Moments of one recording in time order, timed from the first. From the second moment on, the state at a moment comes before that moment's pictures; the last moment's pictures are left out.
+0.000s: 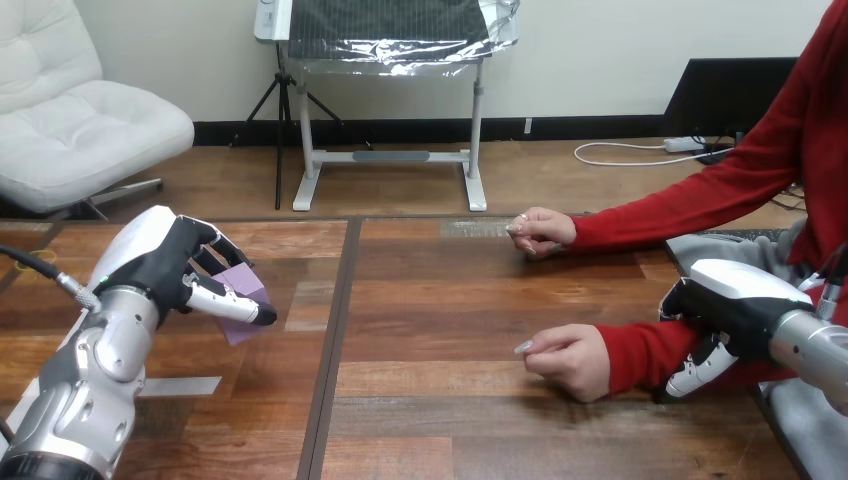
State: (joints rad) left arm -0.43 0.53 -0.18 0.51 0.42 0.17 -0.09; right arm -0.65 -0.68 0.39 1.14 -0.60 -0.45 0.14
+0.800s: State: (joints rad) left arm -0.43 0.53 -0.18 0.51 0.40 0.17 -0.09; right arm -0.61 -0.70 0.34 1.04 -0.52 -0.47 0.19
